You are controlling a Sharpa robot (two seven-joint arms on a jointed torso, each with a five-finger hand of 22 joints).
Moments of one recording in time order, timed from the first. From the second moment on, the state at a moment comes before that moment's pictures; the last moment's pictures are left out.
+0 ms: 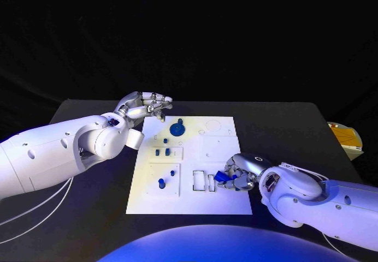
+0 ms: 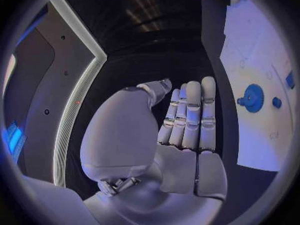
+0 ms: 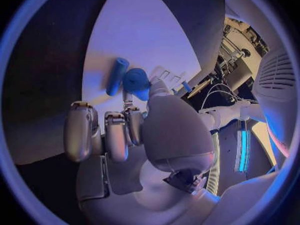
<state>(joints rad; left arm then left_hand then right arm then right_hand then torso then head) 1.11 -0.88 -0.01 1.50 -0.14 -0.21 0.30 1.41 -0.23 0.62 0.14 0.06 0.87 0.20 0.32 0.24 1.00 0.13 0.39 0.19 1.06 0.06 1.14 0.45 0.17 0.94 0.15 0.90 0.76 0.95 -0.94 -0.15 1.85 -1.57 -0.36 -0.51 1.32 -0.04 -0.10 0.29 0.34 0.97 0.09 0.34 0.64 1.45 0.01 1.39 1.31 1.47 -0.05 1.54 1.31 0.07 1.46 0.06 1.31 1.31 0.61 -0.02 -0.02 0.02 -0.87</state>
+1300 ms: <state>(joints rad) 1.11 -0.87 -0.01 1.50 -0.14 -0.21 0.30 1.41 -0.23 0.62 0.14 0.06 0.87 0.20 0.32 0.24 1.00 0.13 0.39 0.19 1.06 0.06 1.14 0.45 0.17 0.94 0.15 0.89 0.76 0.97 -0.86 -0.15 1.89 -1.49 -0.42 -0.51 1.16 0.06 -0.19 0.30 0.29 0.99 0.09 0.39 0.69 1.46 -0.01 1.39 1.31 1.46 -0.07 1.55 1.31 0.07 1.46 0.04 1.32 1.31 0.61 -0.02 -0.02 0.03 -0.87</state>
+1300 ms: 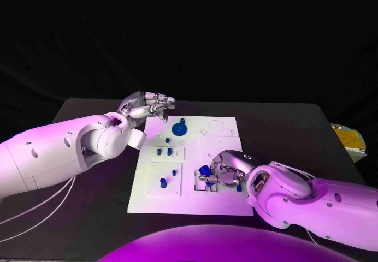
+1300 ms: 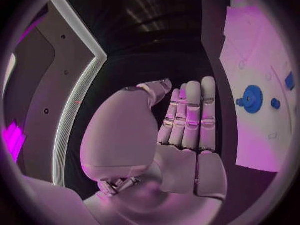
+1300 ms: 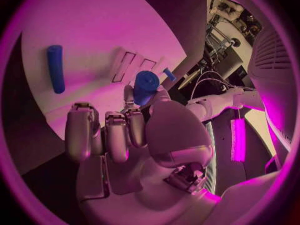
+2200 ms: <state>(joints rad) 1.11 -0.87 -0.01 1.50 -0.14 -0.19 0.29 1.41 -0.23 0.62 0.14 0.06 0.87 0.21 0.32 0.24 0.99 0.13 0.39 0.19 1.06 0.06 1.14 0.45 0.17 0.94 0.15 0.89 0.76 0.97 -0.81 -0.15 1.83 -1.49 -0.34 -0.51 1.06 0.08 -0.34 0.30 0.06 1.02 0.05 0.45 0.74 1.46 -0.02 1.37 1.31 1.46 -0.07 1.55 1.31 0.07 1.46 0.04 1.30 1.31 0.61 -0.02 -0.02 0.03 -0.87</state>
